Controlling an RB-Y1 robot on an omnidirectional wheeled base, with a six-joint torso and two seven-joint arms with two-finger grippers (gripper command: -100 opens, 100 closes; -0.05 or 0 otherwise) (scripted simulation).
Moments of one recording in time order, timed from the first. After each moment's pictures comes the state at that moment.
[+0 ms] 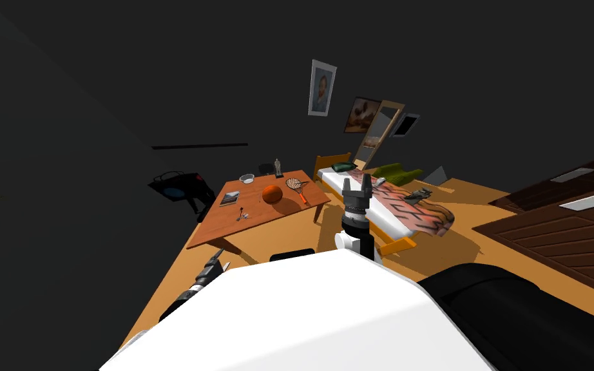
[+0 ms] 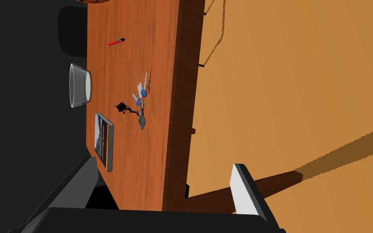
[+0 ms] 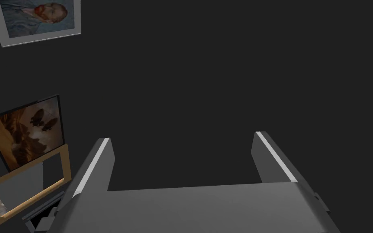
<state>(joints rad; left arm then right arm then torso) 0.66 0.73 -0.18 -1.46 0.11 -0.35 0.68 0.52 0.02 0.02 -2.33 -0.07 -0.59 0.07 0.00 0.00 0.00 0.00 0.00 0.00</state>
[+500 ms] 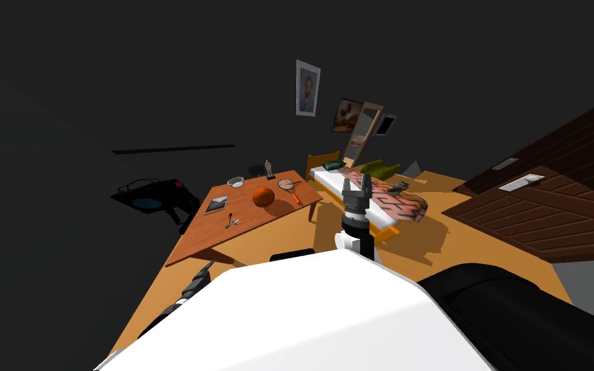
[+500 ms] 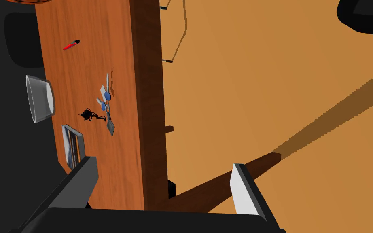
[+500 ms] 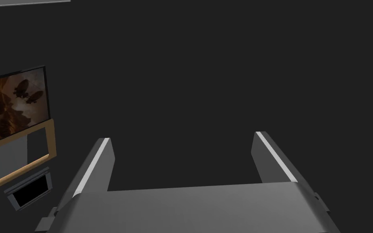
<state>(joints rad) 0.67 0.80 -0.21 -1.35 0.10 -0.32 0.74 0.52 0.02 0.02 -2.33 -0.07 -0.59 0.07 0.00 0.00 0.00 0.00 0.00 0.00</state>
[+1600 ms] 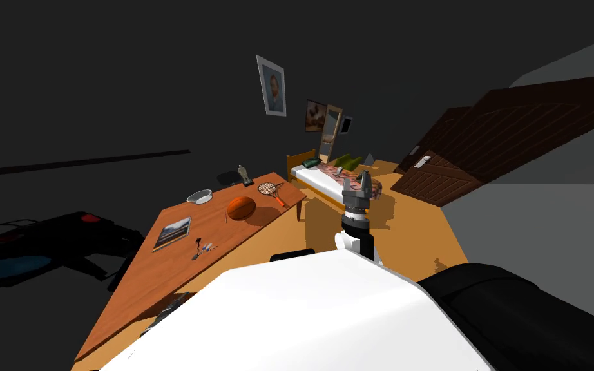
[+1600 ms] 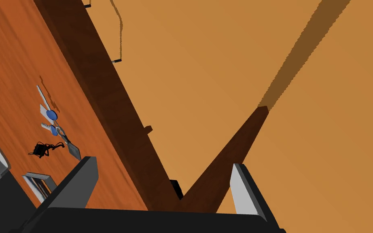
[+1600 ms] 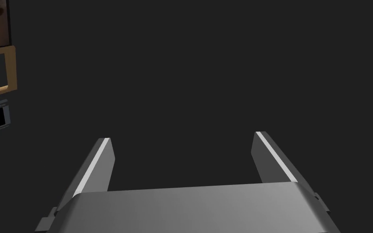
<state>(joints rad) 0.63 0.89 -0.30 -1.03 0.03 -0.28 0.80 0.52 0.02 0.02 -2.33 -0.07 -0.59 0.07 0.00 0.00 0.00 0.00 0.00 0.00</state>
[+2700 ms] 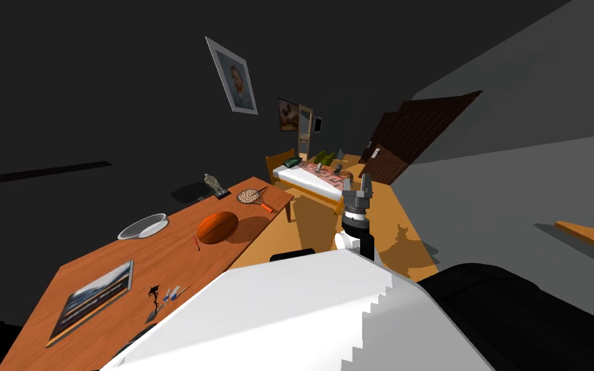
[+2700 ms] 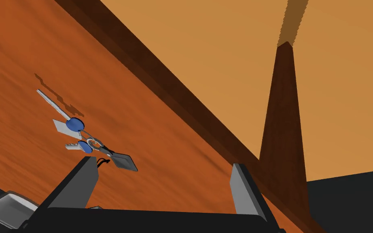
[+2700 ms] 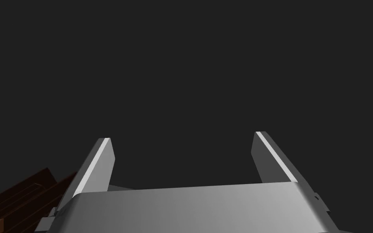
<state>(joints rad) 0.58 0.94 -0.38 -0.83 -0.06 -0.19 0.82 0.52 0.02 0.02 -2.33 -0.07 -0.59 0.07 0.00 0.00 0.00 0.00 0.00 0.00</state>
